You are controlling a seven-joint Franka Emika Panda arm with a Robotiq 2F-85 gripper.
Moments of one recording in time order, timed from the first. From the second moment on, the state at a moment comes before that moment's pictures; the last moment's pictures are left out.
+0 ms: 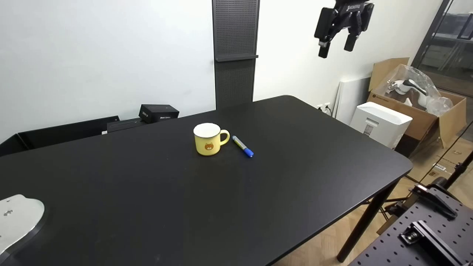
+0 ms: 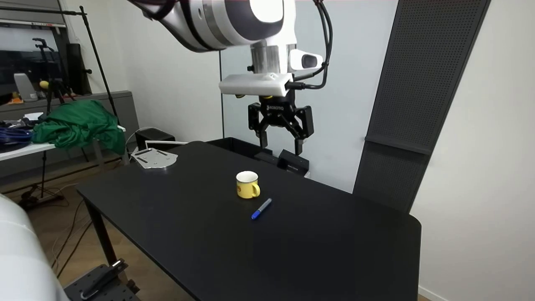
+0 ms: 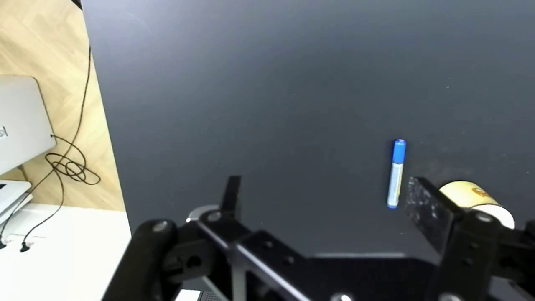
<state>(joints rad) -0.09 -0.39 -0.07 -2.35 -0.13 2.07 -0.06</state>
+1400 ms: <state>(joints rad) 0.00 0.12 -0.01 -2.23 -0.03 2.44 -0.13</state>
